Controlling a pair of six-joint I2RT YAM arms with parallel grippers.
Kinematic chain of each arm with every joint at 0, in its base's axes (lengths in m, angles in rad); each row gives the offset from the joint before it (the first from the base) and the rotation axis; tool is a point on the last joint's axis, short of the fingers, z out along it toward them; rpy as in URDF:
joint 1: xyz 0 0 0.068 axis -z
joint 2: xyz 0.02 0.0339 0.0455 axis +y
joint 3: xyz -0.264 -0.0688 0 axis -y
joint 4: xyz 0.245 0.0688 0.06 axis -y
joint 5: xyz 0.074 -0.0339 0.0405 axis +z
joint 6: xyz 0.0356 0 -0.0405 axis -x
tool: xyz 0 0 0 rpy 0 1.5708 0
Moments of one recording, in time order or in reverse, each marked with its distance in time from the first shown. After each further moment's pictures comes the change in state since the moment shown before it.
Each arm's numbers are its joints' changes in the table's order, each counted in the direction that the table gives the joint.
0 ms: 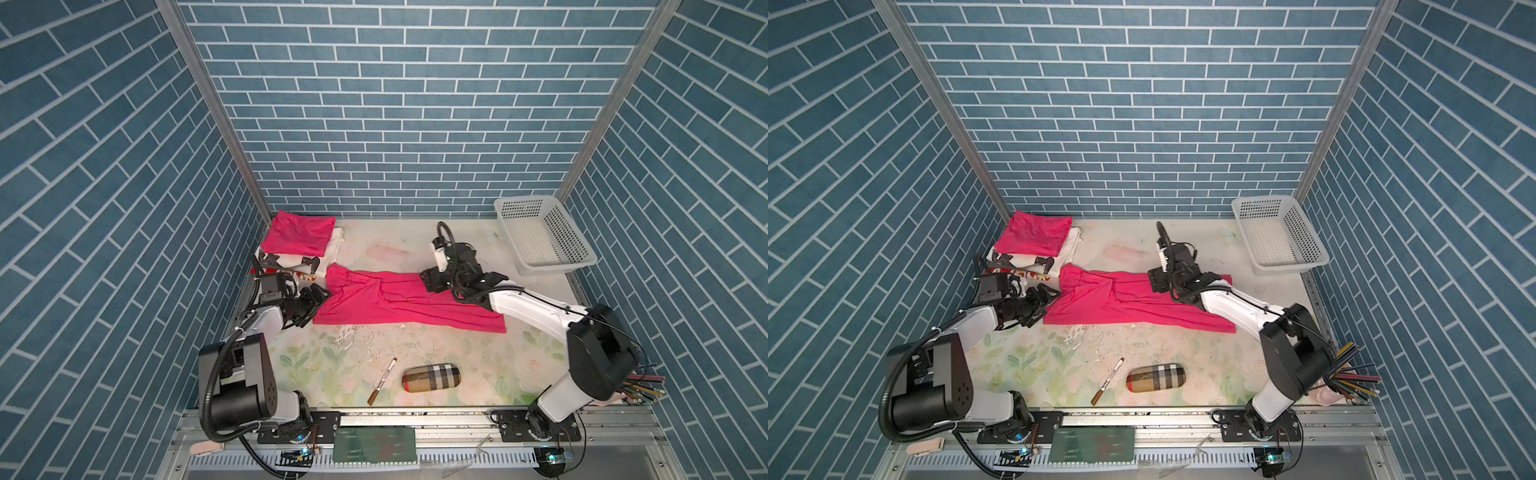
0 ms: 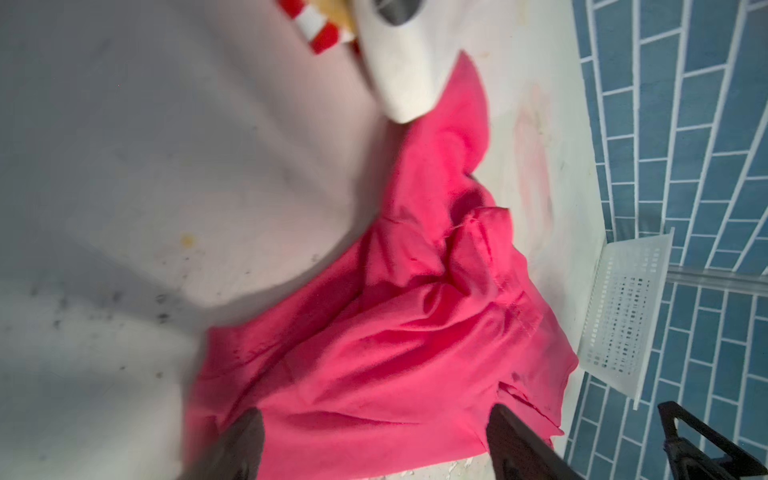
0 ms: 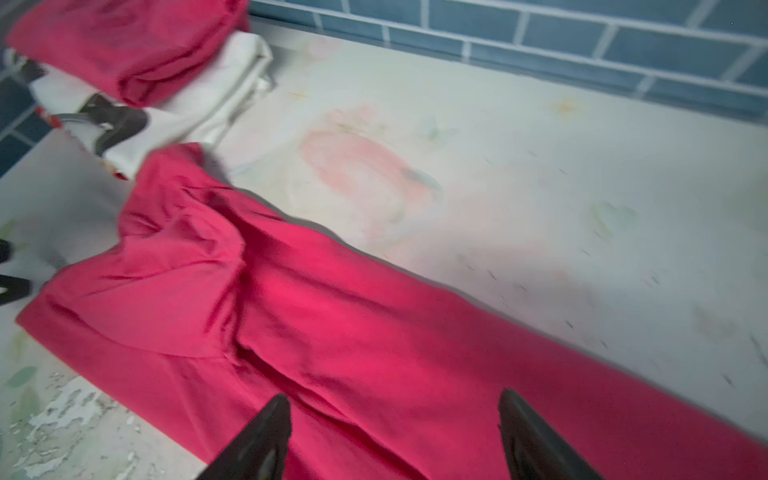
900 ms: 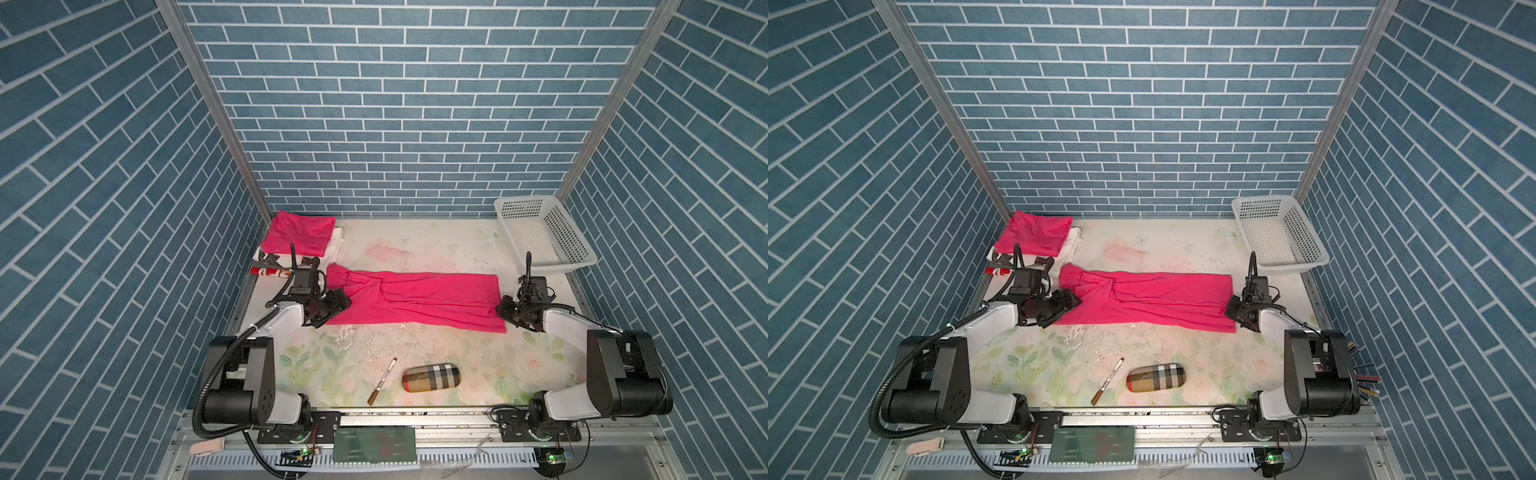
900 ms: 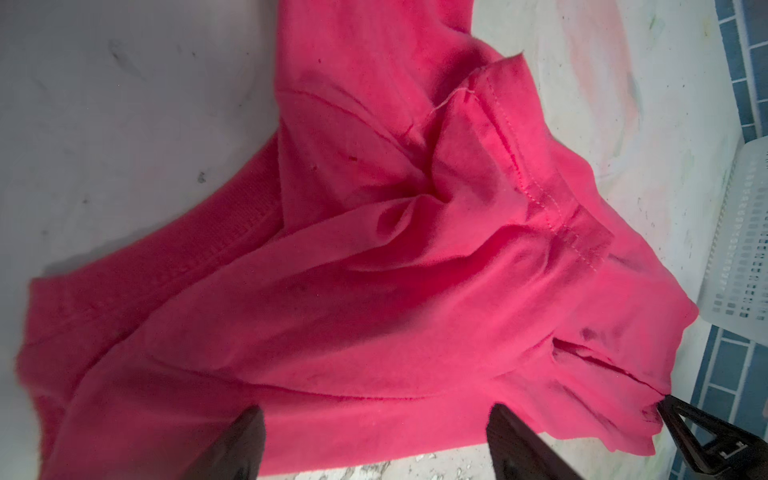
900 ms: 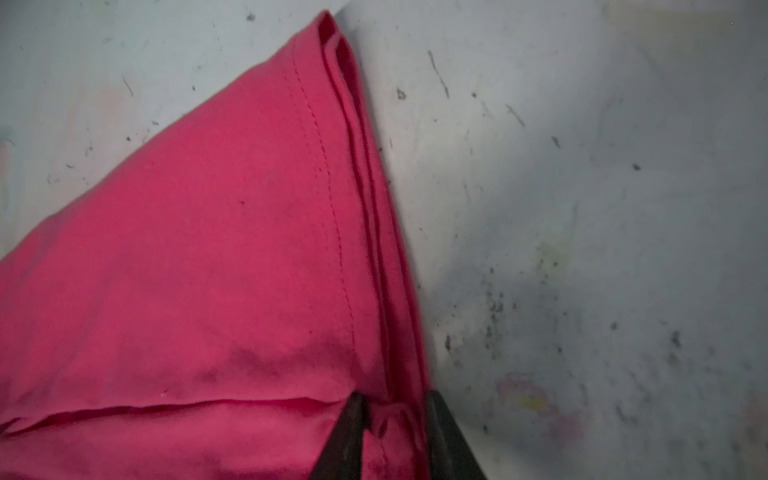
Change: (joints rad) left arm 0.239 0.048 0.008 -0.051 0.183 0.002; right arm 0.559 -0.100 -0.413 0.021 0.246 -0.234
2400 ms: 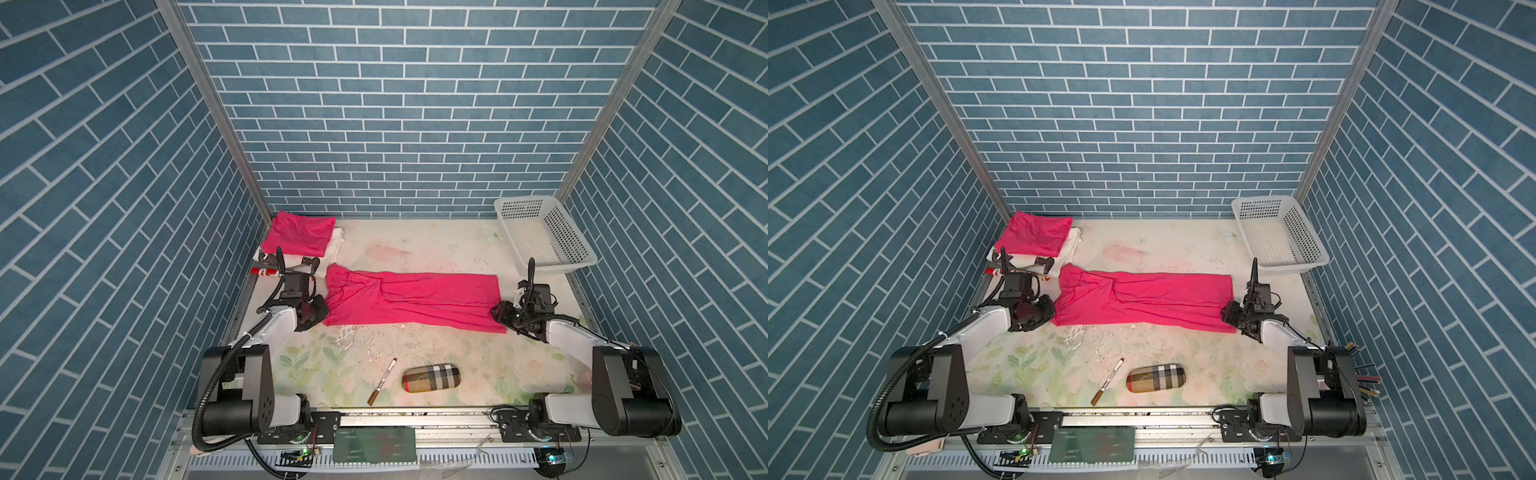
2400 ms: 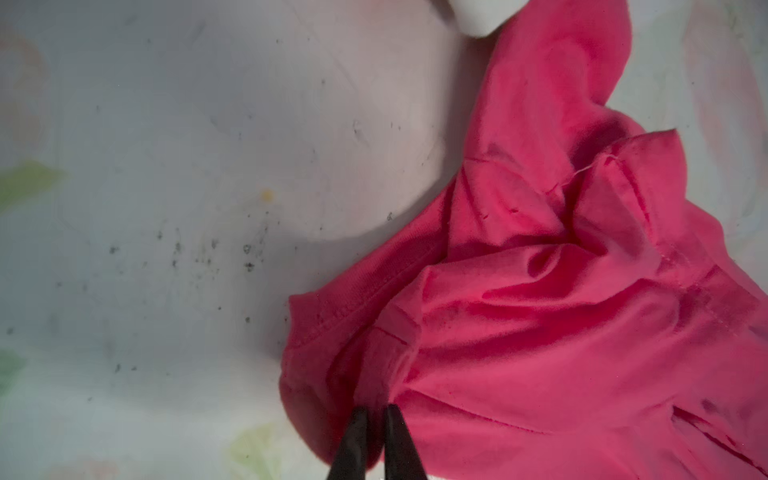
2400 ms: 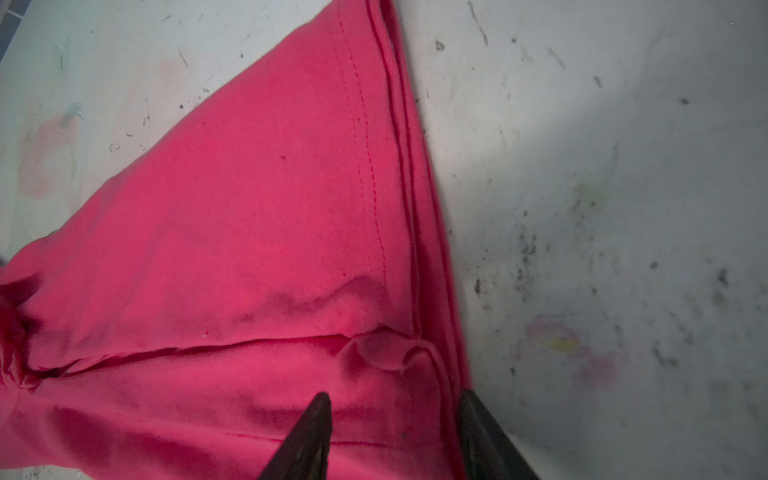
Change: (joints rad) left arm -0.082 -0.052 -0.034 -0.064 0.185 -0.056; right arm 0.000 -0.100 -0.086 0.021 0.078 -0.001
